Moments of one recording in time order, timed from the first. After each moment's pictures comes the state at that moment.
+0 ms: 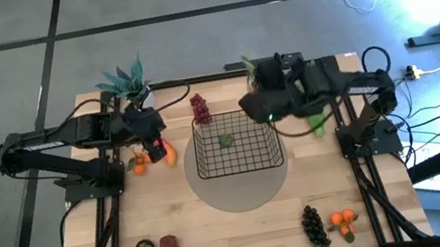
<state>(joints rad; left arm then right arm) 0.02 1.02 1.13 -0.90 -0.43 -0.17 0.13 1.78 2.19 -1.57 0.98 0.88</state>
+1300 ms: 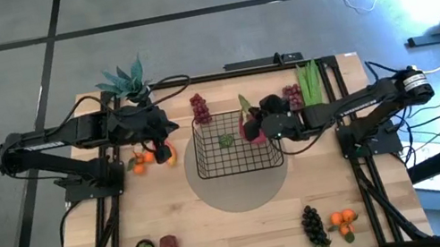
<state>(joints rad) 0.02 1.03 1.13 -0.69 -0.32 -0.07 0.05 1.43 0.86 -0.13 0.79 0.78</state>
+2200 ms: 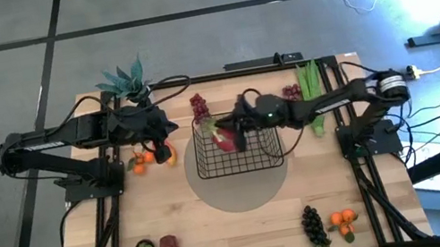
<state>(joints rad) 0.02 1.03 1.13 -0.70 -0.33 -0.08 -0.12 1.65 0.87 0.59 0.01 0.16</state>
